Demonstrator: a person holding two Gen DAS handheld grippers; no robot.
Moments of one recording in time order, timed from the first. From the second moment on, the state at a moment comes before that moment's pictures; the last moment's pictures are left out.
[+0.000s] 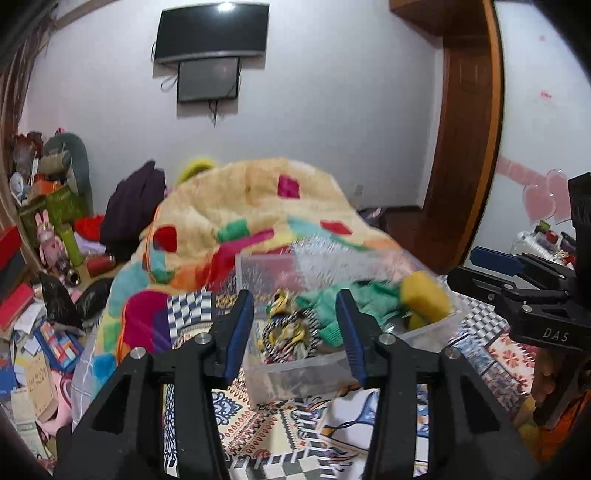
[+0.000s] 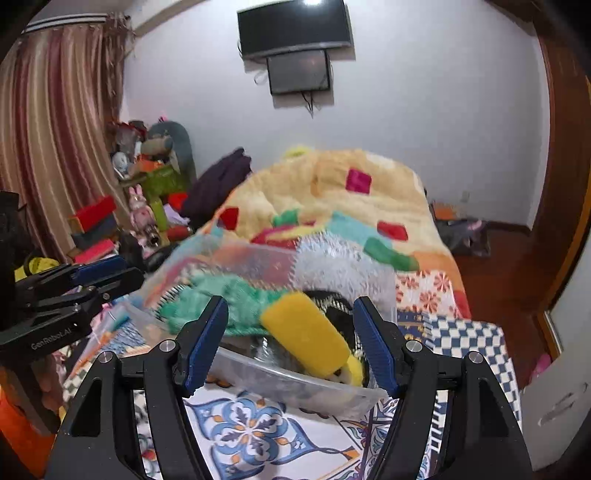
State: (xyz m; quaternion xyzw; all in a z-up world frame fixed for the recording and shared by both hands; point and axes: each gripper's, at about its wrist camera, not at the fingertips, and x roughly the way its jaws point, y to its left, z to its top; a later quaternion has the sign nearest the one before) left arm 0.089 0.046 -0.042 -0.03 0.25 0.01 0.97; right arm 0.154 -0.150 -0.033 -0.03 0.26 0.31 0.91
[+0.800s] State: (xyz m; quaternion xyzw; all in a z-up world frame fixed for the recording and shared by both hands) left arm 0.021 0.015 0.016 -0.02 0.14 -0.03 0.99; right arm 0.096 -0.173 0.013 0.00 0.14 0.31 0.94
